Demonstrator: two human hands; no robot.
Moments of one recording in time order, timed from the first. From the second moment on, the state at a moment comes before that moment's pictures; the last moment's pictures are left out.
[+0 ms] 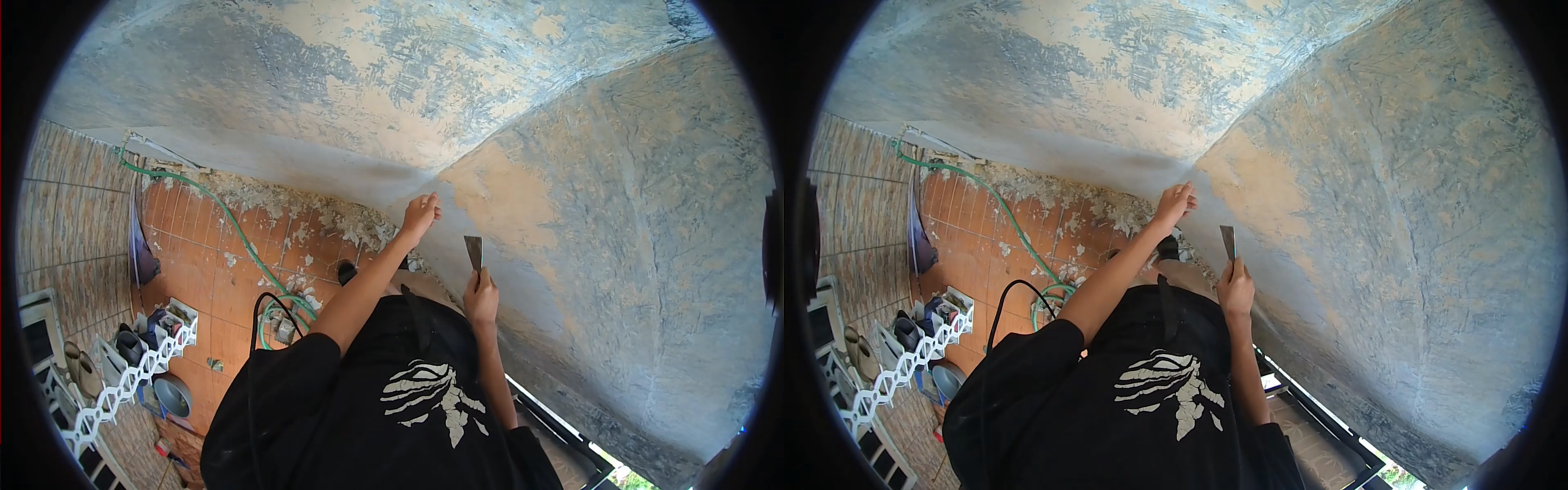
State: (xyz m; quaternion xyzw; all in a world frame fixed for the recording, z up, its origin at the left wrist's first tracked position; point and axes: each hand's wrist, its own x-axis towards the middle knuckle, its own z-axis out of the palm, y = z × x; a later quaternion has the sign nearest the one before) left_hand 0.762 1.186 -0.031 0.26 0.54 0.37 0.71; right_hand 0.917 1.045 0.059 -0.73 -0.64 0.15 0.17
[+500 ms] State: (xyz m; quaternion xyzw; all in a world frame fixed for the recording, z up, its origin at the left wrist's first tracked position) left_hand 0.820 1.224 -0.042 0.14 0.49 0.53 0.68; right_hand 0.948 1.010 0.051 -0.80 -0.54 0.19 0.15
